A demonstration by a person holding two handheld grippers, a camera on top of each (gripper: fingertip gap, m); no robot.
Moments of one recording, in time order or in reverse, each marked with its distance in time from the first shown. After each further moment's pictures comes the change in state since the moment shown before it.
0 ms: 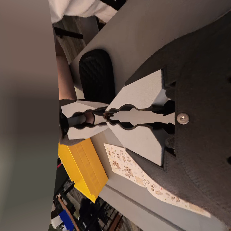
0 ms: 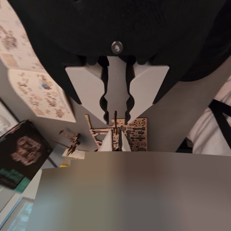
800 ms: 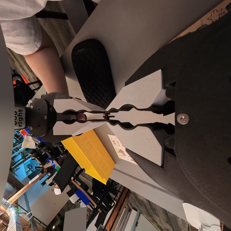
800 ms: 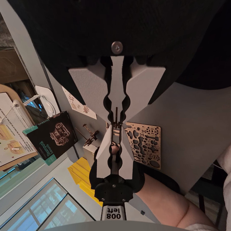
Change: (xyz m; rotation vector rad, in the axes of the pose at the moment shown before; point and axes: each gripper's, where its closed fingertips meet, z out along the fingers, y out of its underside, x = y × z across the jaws) left arm 0.005 -0.006 0.002 -0.007 -0.071 0.178; right arm -0.005 -0.014 -0.006 -0.108 0.159 -0.342
